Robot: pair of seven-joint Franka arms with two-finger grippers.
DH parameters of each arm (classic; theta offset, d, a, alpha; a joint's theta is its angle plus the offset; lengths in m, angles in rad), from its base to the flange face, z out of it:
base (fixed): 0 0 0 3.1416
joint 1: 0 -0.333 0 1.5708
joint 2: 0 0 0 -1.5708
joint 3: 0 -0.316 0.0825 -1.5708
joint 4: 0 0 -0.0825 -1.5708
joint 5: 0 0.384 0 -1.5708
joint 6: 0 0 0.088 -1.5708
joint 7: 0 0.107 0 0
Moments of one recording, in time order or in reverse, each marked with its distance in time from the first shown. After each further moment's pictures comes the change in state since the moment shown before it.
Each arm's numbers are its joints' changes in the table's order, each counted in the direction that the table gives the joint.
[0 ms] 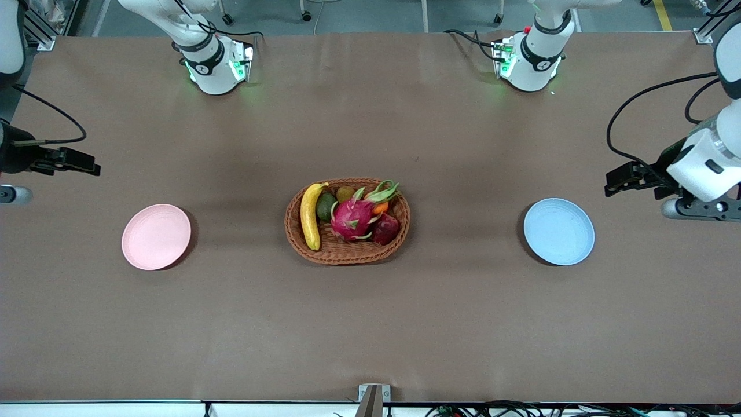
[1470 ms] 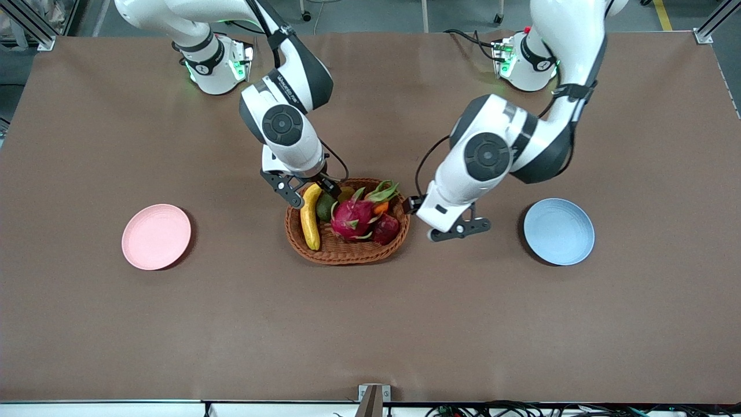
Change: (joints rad) left arm 0.494 0.343 0.006 -0.006 -0.106 -0.329 -0.740; right arm -0.704 0.251 -0.016 -0.296 0.112 -0.624 1.385
